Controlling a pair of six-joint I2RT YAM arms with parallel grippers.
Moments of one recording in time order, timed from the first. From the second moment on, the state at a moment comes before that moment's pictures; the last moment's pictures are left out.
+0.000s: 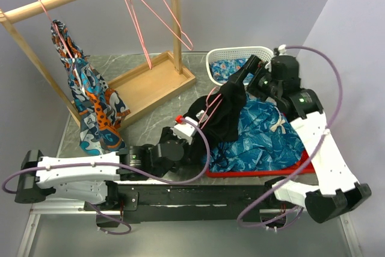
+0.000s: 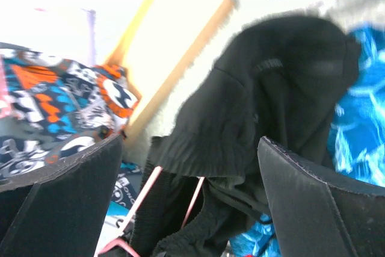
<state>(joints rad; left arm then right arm) -1.39 1.11 0.88 -0.19 -0.72 -0.35 0.29 1.17 1.39 -0.74 -0.09 0.76</state>
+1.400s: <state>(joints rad) -1.39 0.64 1.34 -0.75 -0.40 -0.36 0.37 1.38 1.04 -0.08 -0.27 0.80</state>
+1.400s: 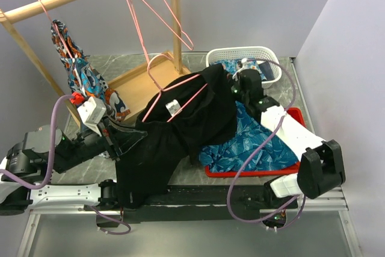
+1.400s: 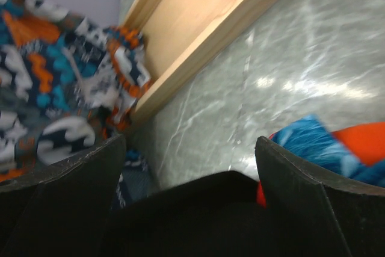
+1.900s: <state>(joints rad) -1.39 0.54 1.21 -0.70 -0.46 -0.42 0.64 1.19 0.86 0.12 -0.31 0.83</state>
